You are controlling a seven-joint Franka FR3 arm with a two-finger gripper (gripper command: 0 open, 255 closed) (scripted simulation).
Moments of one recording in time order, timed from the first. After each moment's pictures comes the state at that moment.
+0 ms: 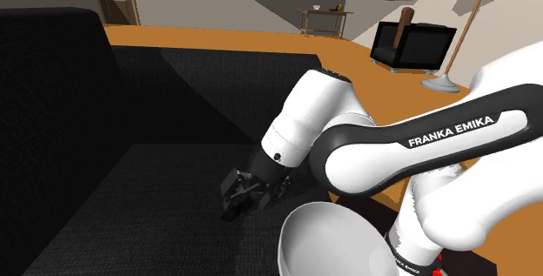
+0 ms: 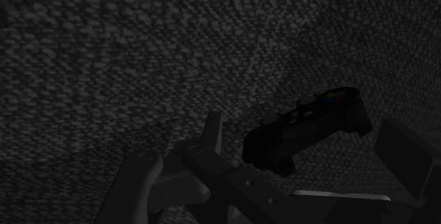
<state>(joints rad) 0.22 -0.65 0.53 -2.73 0.63 2.51 0.74</state>
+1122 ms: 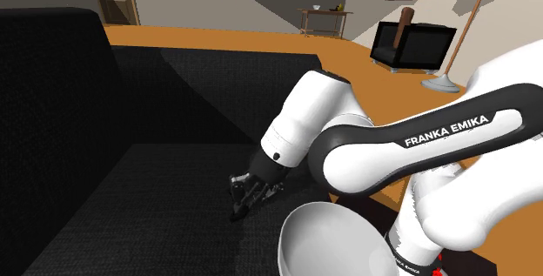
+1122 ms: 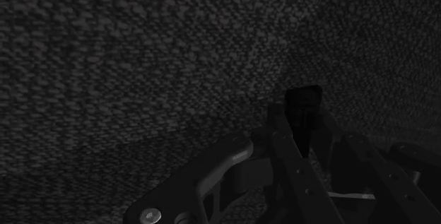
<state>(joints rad) 0.22 -0.64 0.53 -2.73 0.63 2.54 0.73</state>
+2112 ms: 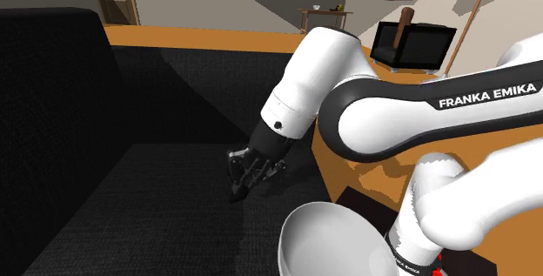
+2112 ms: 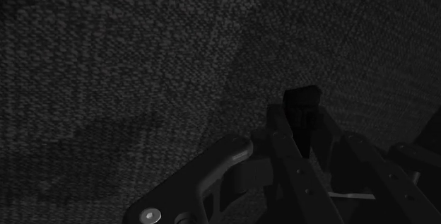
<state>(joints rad) 0.18 -0.72 0.49 -2.61 0.56 2.33 0.79</state>
